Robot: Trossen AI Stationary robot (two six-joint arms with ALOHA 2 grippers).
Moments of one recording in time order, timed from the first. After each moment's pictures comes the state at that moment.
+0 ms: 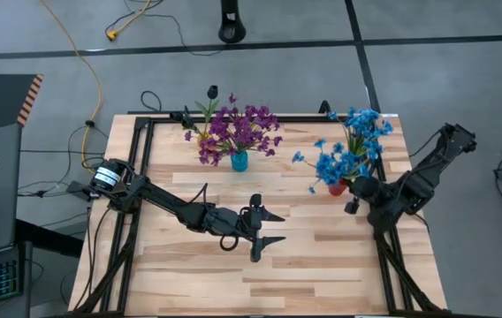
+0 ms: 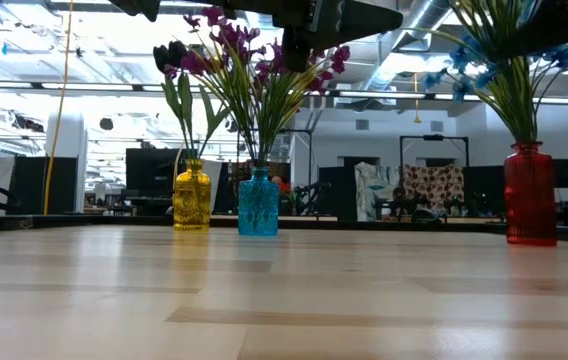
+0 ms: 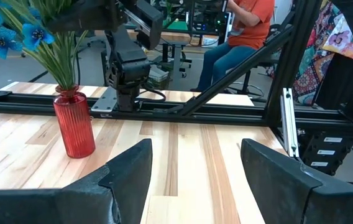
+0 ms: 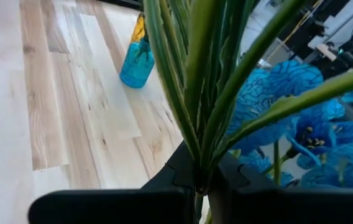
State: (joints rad) left arm -0.31 1.85 1.09 0.63 -0.29 -0.12; right arm 0.72 0.82 0.81 -1.14 1.15 0.66
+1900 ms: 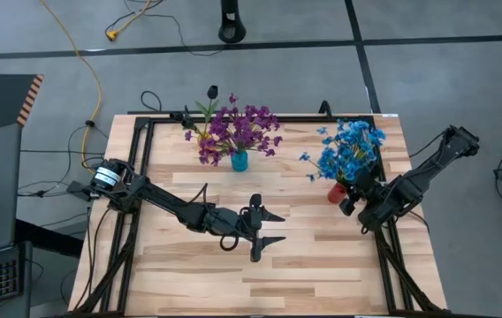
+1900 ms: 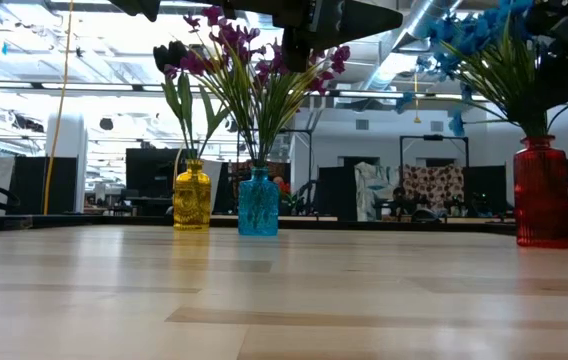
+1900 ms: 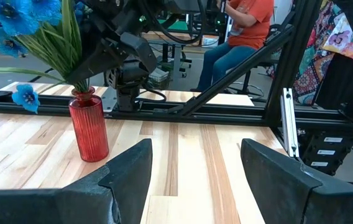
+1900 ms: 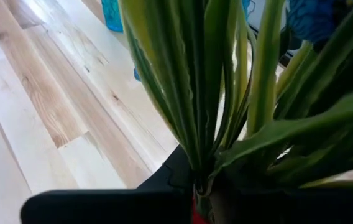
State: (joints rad) left arm -0.31 1.85 1.09 0.63 -0.29 -0.12; right arm 0.66 0.83 0.67 -1.19 0.89 1.20
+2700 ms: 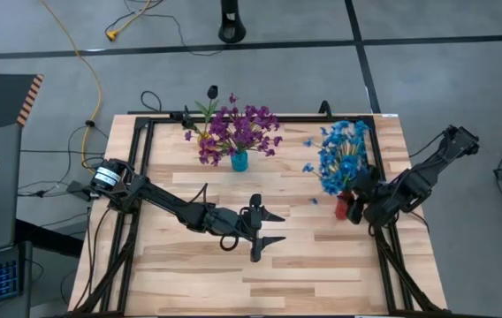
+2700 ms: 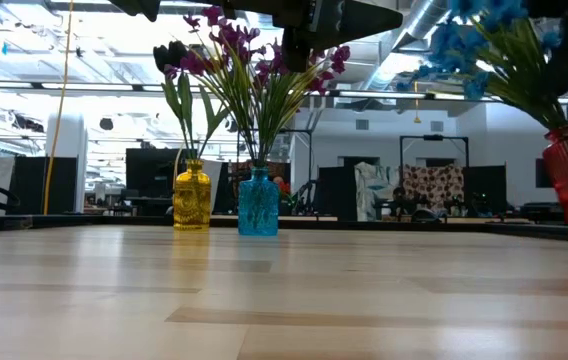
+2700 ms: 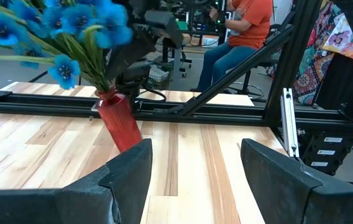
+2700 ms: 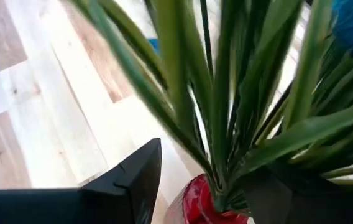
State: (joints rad) left arm -0.31 1.85 1.09 0.63 -0.29 -0.12; right arm 0.66 0.83 0.81 -1.20 0.68 1.05
